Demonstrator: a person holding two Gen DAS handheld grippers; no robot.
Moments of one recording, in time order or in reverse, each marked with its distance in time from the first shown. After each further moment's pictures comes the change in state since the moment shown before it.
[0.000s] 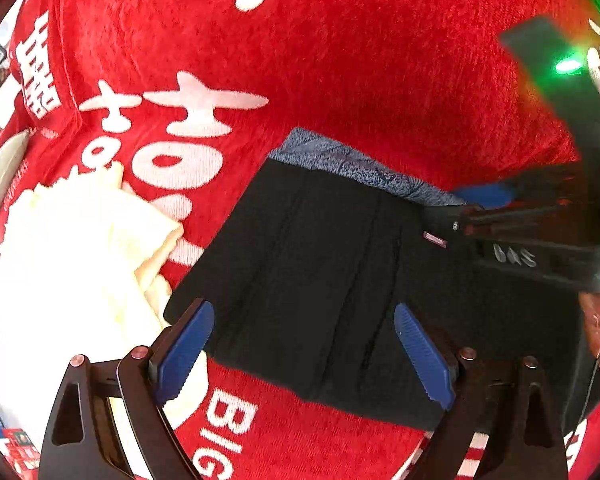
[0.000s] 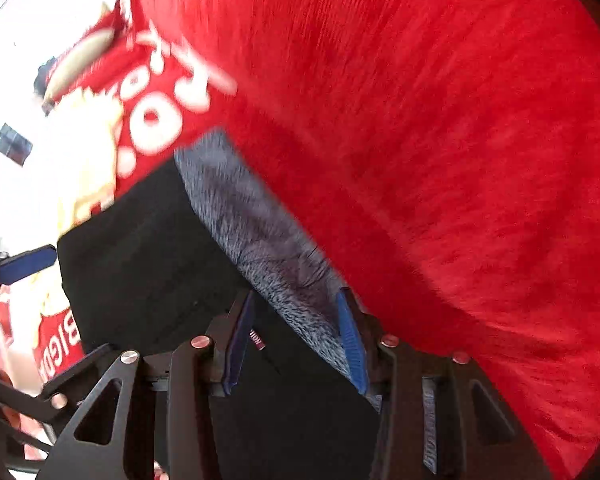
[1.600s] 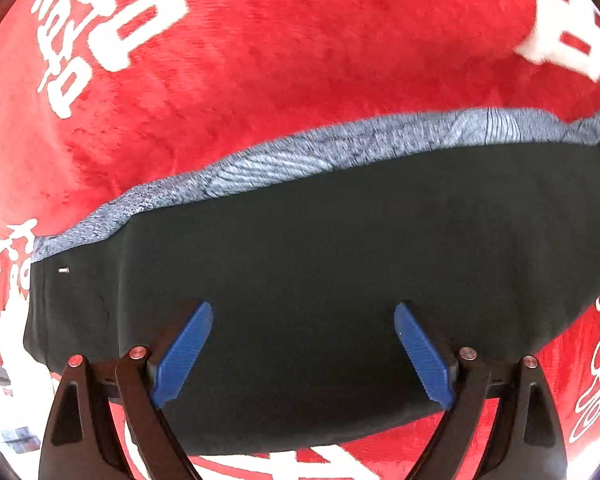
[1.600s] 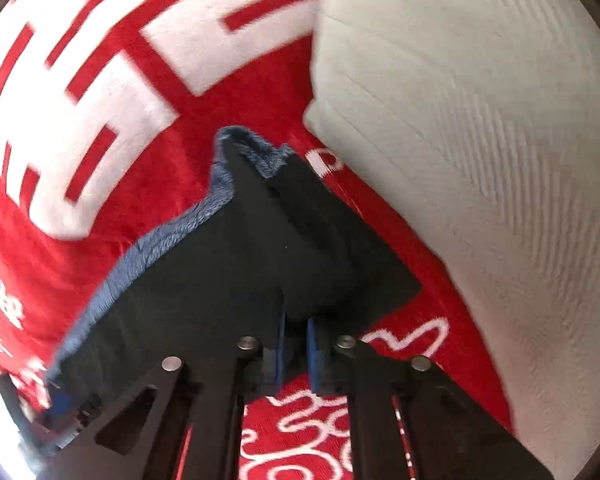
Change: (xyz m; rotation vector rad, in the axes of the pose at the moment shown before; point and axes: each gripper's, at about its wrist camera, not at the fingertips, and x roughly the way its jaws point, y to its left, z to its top) left arm -0.026 -0.382 -0.062 0.487 0.089 -0.044; right arm -0.241 -0.277 -0.515 1.280 -0.312 -0.315
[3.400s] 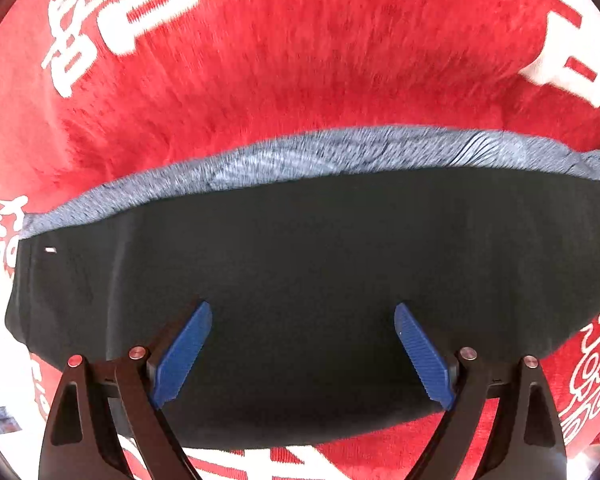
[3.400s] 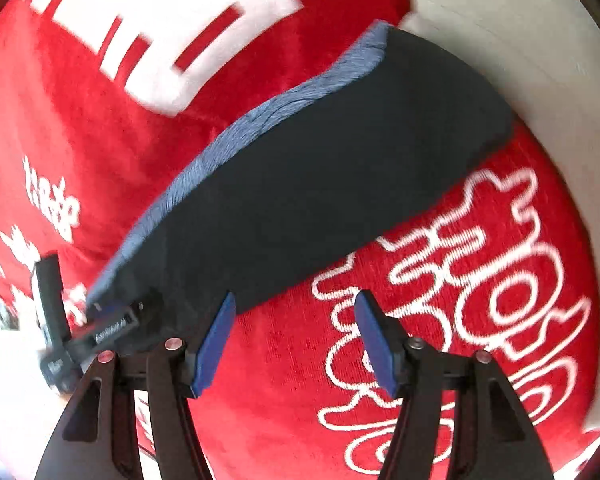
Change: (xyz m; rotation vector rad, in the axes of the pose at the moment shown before) left arm 0.010 0.025 -0.006 -0.093 -0.022 -0.060; right arm -0.007 0.023 -0.087 0.015 0.139 0.266
